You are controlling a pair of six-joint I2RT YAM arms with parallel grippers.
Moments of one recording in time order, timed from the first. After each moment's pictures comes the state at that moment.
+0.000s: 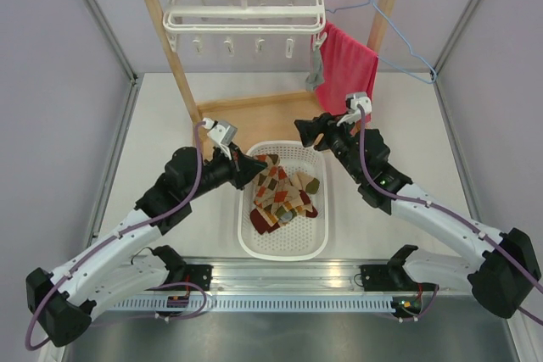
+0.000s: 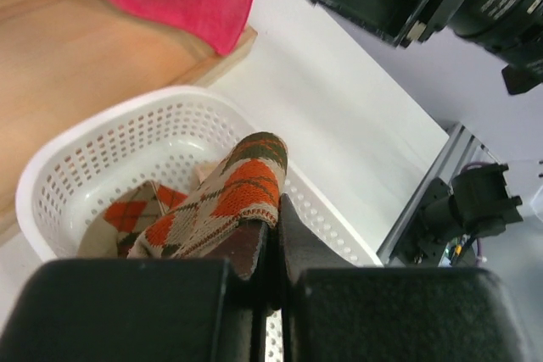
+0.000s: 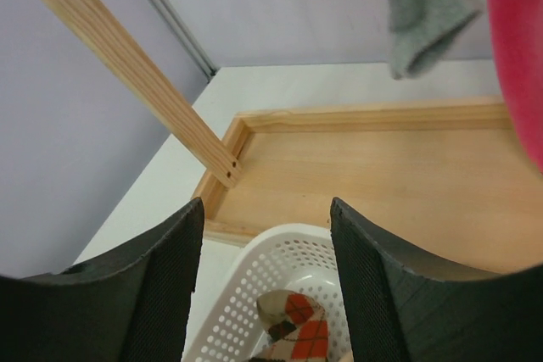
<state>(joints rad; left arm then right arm) -0.71 0.85 0.75 -0.02 0.21 -0.38 0.71 1.14 0.82 0.37 0.19 0.44</state>
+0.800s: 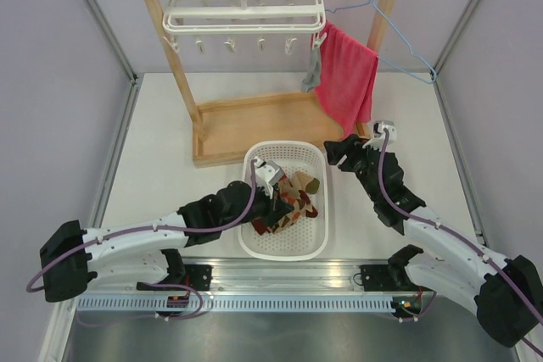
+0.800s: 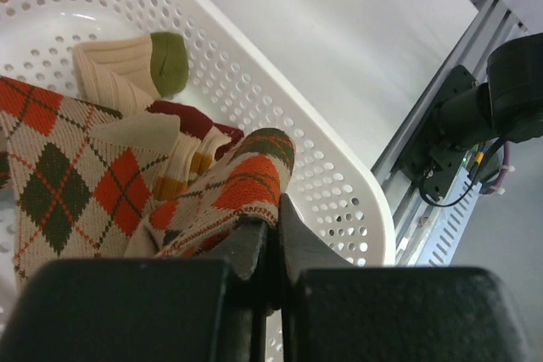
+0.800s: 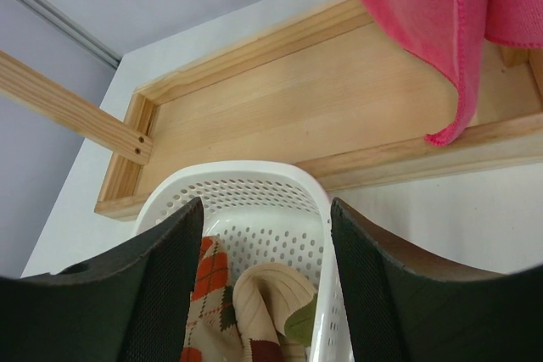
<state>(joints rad) -1.10 1.03 0.58 0.11 -0.03 -0.43 0.55 0.95 0.49 0.33 0.24 0.59</state>
